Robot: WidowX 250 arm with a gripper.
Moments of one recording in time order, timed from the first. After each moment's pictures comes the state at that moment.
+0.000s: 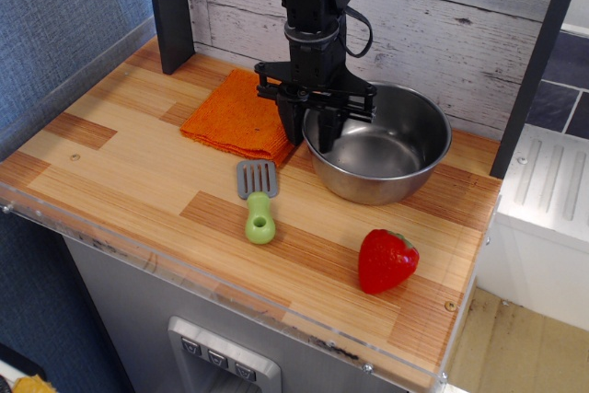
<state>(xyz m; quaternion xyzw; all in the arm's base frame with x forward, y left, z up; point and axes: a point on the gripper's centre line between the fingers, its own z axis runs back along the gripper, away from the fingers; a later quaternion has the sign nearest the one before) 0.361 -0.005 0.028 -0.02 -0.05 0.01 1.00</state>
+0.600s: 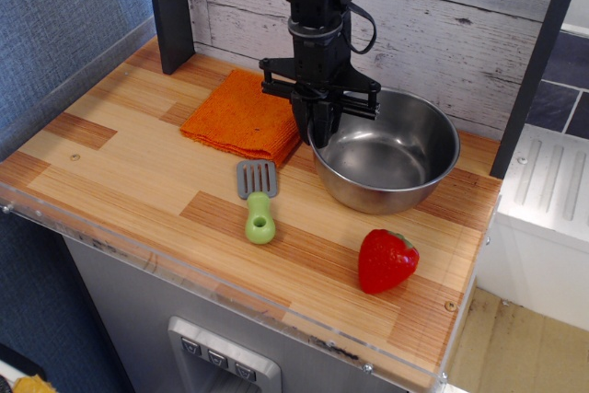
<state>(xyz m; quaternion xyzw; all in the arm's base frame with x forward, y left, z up) 0.361 -0.007 0.031 -0.02 -0.04 -0.01 1.00</state>
